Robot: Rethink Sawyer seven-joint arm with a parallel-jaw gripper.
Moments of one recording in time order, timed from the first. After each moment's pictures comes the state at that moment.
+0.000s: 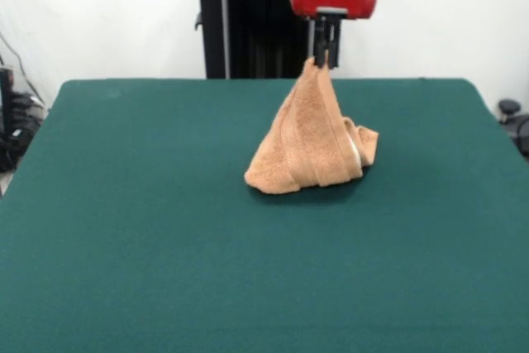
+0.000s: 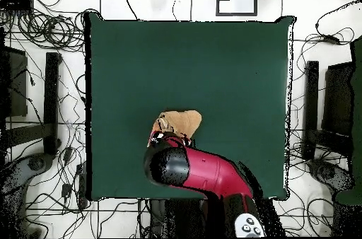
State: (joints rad) arm -0.17 -0.88 0.00 2.05 0.07 0.33 1.75
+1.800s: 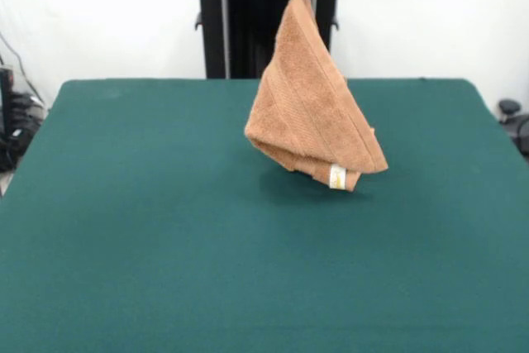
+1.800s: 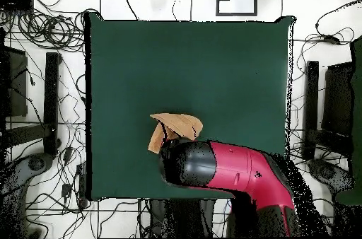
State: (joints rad) arm -0.34 -1.08 0.15 1.98 -0.11 0.80 1.75
